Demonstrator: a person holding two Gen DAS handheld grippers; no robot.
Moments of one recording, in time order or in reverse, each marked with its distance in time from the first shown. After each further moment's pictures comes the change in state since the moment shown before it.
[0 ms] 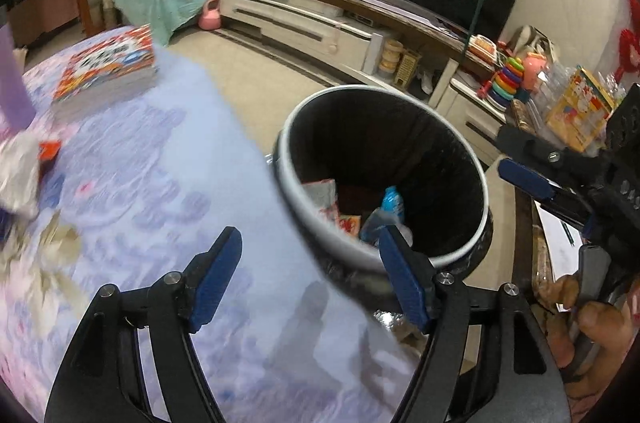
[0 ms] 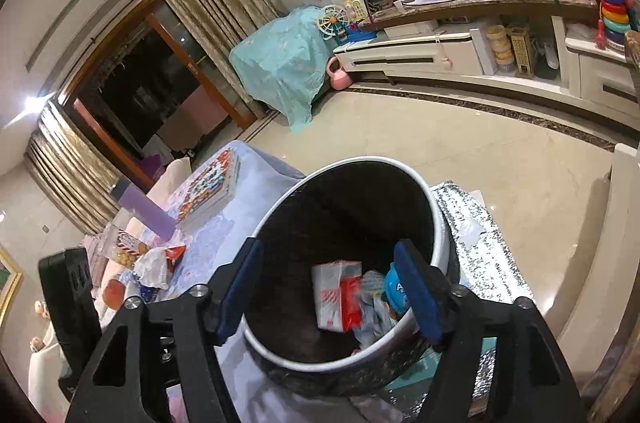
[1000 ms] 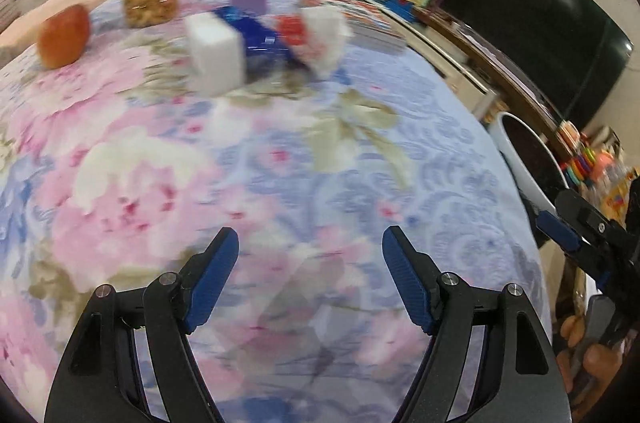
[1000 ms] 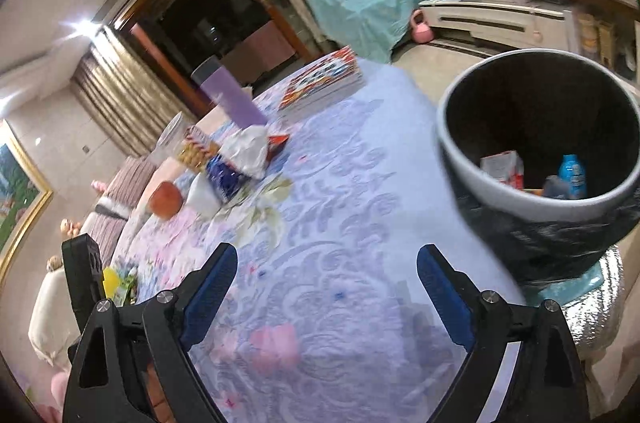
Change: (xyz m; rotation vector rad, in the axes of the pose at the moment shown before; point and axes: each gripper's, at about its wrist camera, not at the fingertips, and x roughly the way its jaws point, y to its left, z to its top) left arm -0.109 0.181 -0.132 -0.389 -0.065 0.226; right arm 0.037 0.138 -0.113 -0.193 0.188 0.175
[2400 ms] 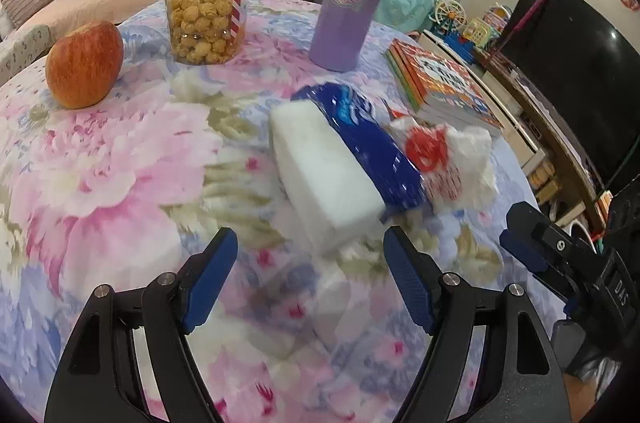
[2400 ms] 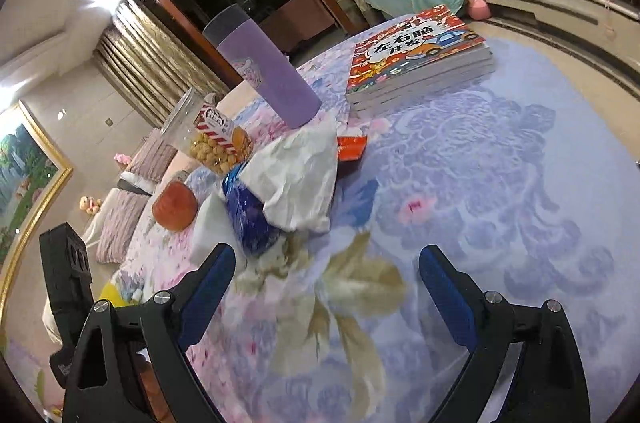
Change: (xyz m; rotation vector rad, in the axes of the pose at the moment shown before) left arm 0.051 0.070 0.103 -0.143 -0.056 0.110; right arm 0.154 0.054 0.061 -0.035 0.110 0.140
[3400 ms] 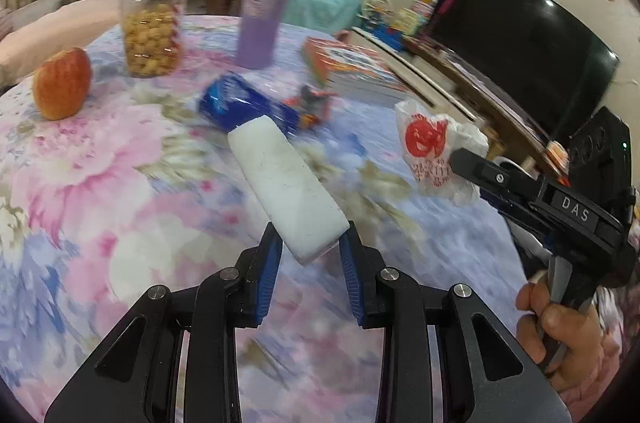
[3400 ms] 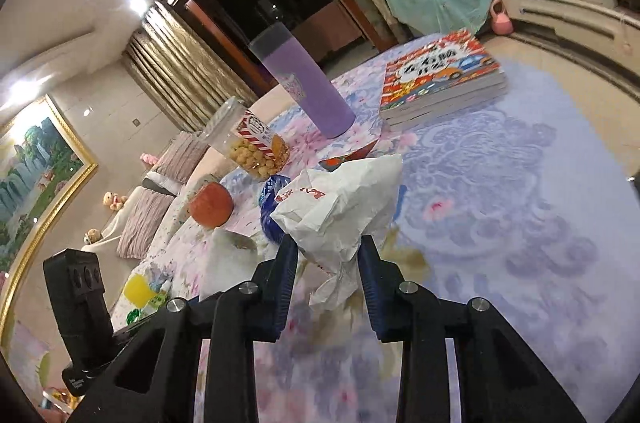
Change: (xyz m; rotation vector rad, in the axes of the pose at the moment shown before) left arm -0.072 -0.027 -0.059 0.180 -0.024 -0.210; right arm -0.065 0.016 -0.021 -0.068 -0.063 0.060
